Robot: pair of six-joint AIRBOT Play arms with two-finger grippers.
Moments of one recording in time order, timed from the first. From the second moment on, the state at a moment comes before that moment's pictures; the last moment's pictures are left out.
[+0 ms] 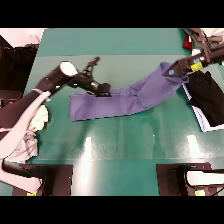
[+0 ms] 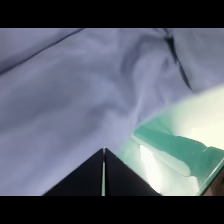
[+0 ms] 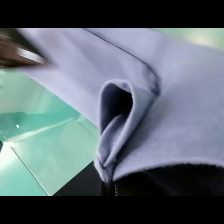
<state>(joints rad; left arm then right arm) -0.44 -1.70 1.49 0.80 -1.05 -1.40 -0.06 -1.50 1.73 -0.80 1.62 1.20</state>
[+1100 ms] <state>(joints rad) -0.16 -1.61 1.69 1.00 -1.32 -1.40 0.42 -1.72 2.03 -0.86 1.56 1.32</state>
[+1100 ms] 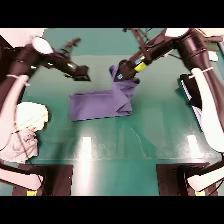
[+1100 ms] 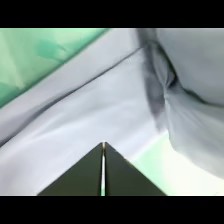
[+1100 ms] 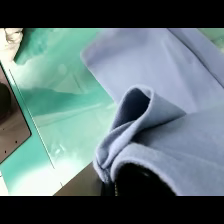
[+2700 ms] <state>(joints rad) 0.04 -1.32 1.50 1.03 -1.51 -1.36 0.18 -1.77 1.38 -0.66 1.20 1.26</state>
